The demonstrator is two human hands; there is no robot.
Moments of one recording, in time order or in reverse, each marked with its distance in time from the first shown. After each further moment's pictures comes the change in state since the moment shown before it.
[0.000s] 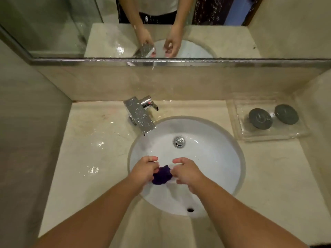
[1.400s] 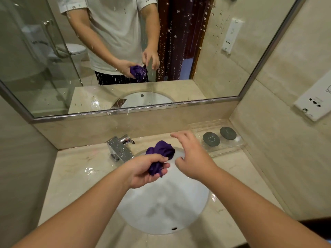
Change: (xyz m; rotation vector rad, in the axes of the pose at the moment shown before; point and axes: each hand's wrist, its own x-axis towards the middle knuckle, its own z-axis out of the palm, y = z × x) left_hand -0.130 0.126 0.029 -0.005 -0.553 0.017; right_hand -0.181 -0.083 -0.096 -0.679 0.455 -0.938
